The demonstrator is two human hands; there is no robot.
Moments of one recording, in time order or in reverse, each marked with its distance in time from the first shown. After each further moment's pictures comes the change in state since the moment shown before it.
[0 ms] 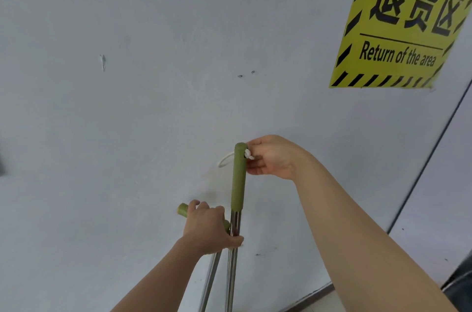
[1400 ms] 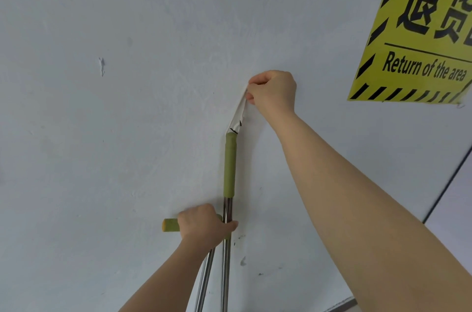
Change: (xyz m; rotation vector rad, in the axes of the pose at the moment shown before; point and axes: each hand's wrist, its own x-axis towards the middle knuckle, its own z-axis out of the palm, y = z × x) left_hand 0.039 -0.001 -0.016 -0.019 0.018 -0.352; right_hand 0.082 -0.094 -0.003 -0.259 0.698 -0.597
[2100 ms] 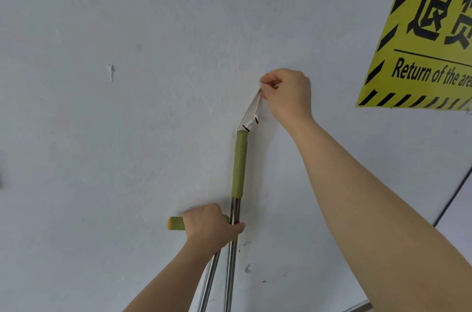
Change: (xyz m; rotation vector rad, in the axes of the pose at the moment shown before) left_hand 0.006 0.001 -0.011 0.003 0.054 0.025; right_hand 0.009 0.003 -0.011 -0.167 0.014 -0.245
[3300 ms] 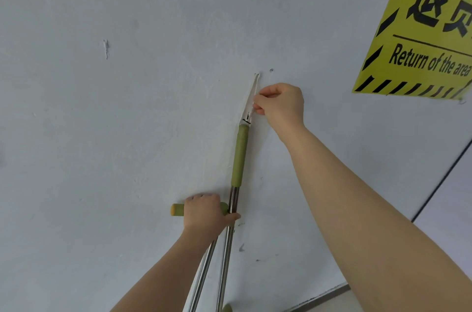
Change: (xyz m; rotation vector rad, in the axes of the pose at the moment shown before) left_hand -0.003 -0.007 0.030 0.006 0.051 0.104; right_hand -0.045 0.010 0.006 0.304 -0.040 0.357
